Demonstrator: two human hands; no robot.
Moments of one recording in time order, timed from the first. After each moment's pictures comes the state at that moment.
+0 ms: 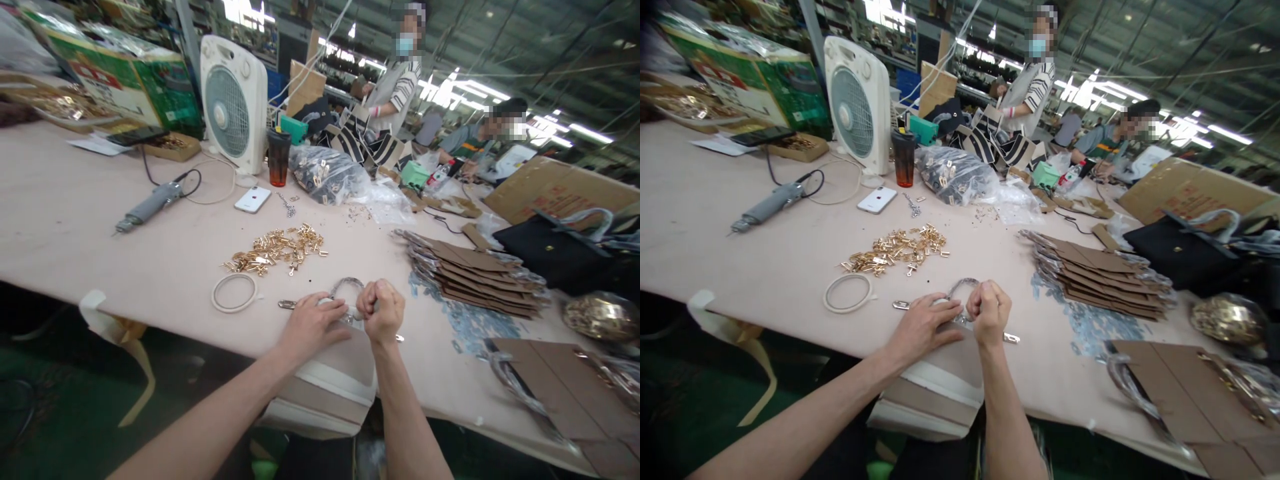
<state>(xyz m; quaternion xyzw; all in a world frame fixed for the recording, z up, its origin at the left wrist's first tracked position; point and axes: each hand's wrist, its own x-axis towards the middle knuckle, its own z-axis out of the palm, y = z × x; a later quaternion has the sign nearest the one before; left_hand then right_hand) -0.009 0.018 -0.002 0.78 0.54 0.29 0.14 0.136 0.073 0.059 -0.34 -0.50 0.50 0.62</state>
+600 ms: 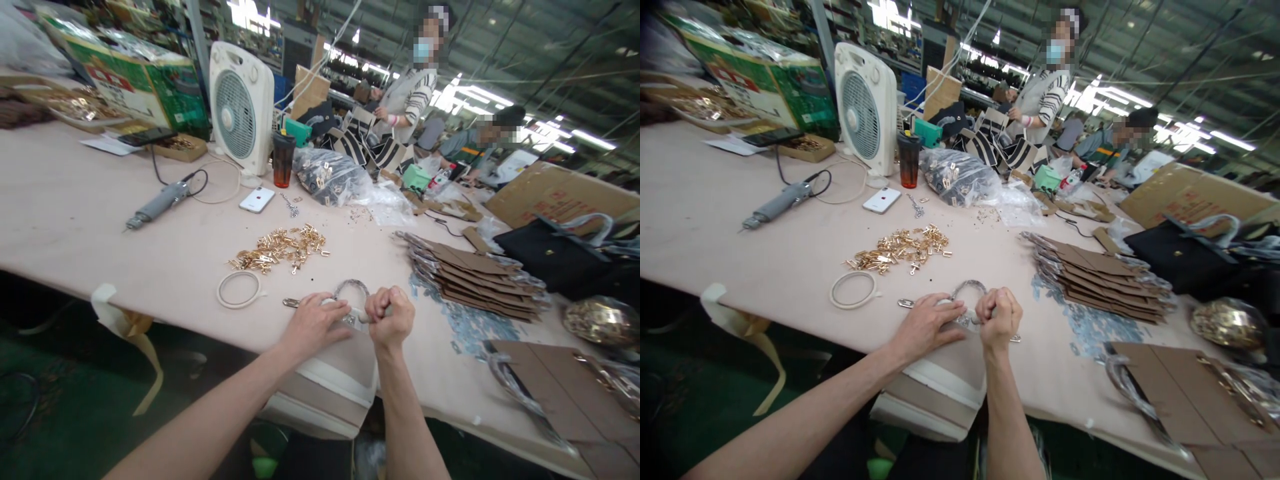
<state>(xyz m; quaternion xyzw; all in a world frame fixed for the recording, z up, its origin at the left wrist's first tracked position) -0.007 0.015 0.000 0.79 0.53 0.29 0.13 0.145 0.064 0.057 -0.31 -0.46 0.48 0.67</state>
